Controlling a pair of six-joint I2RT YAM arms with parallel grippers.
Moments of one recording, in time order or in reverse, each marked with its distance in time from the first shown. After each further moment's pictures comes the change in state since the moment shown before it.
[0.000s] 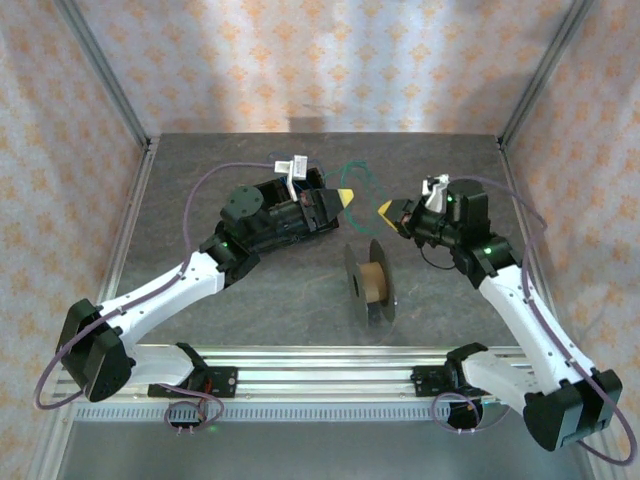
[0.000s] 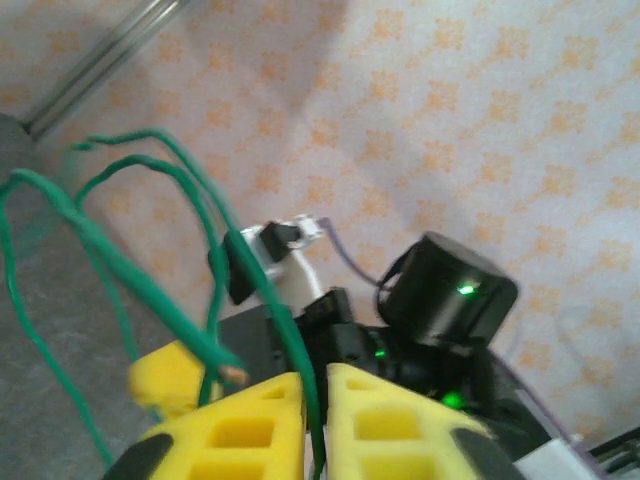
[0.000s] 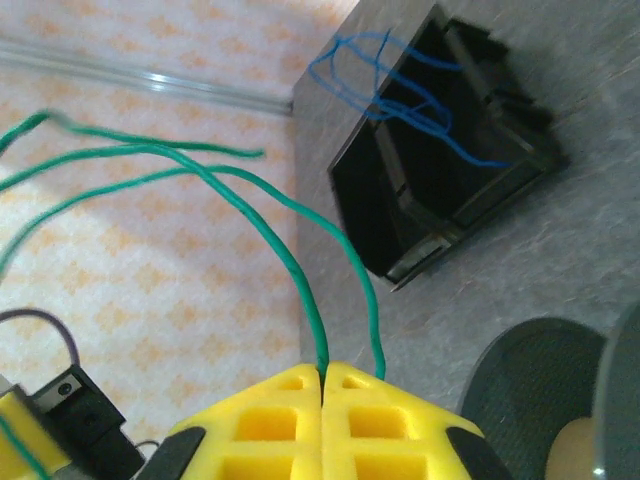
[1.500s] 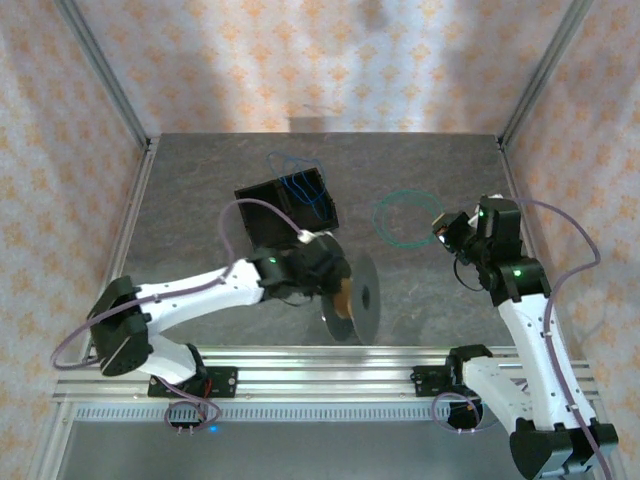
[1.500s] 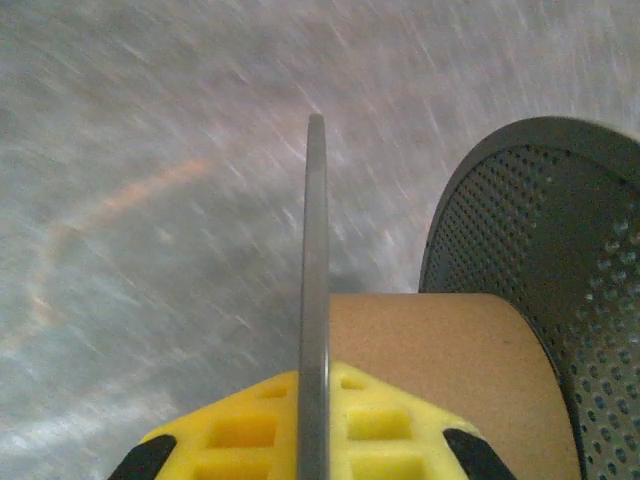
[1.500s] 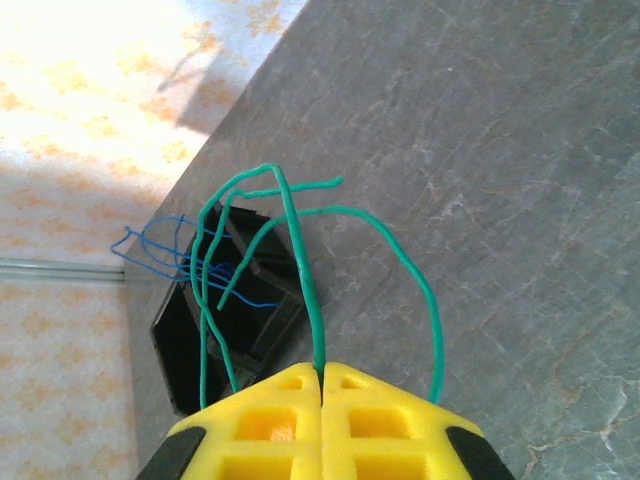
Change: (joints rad) left arm -0.241 0.143 0.074 -0.977 -0.483 -0.012; right arm -0.193 -0.162 -0.016 -0.289 0.314 -0.160
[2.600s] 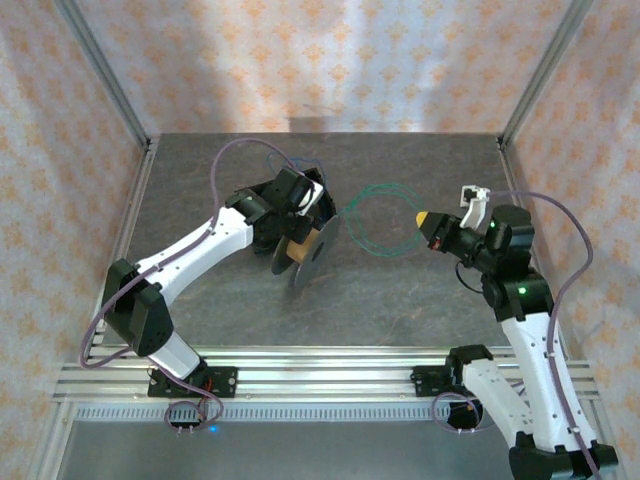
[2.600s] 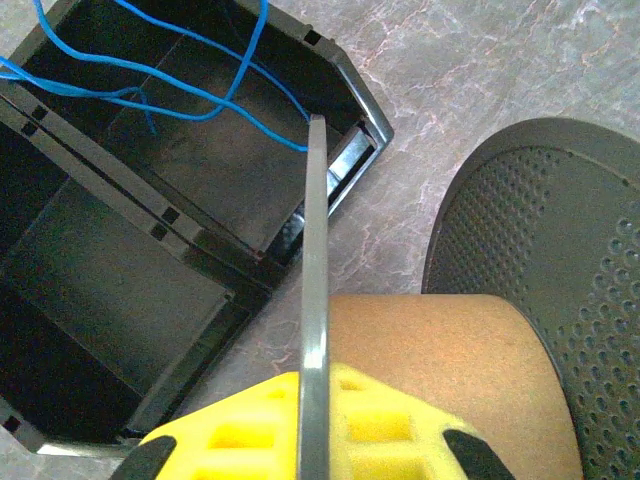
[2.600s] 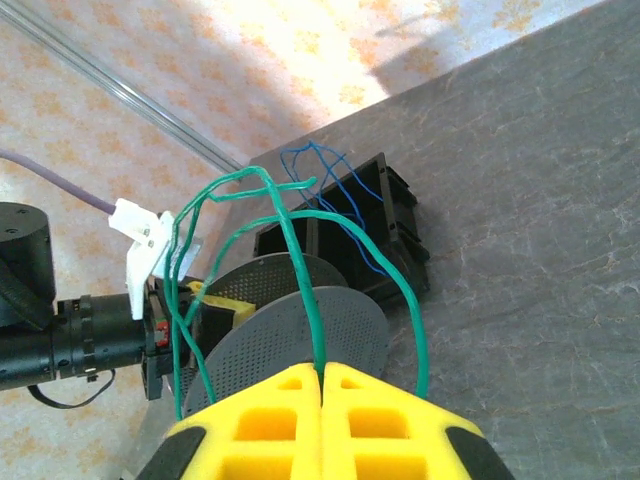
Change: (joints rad) left arm 0.296 0.167 0.345 -0.253 -0.052 0.907; right arm 0.000 -0.074 -0.044 0.180 -0.309 -0.323
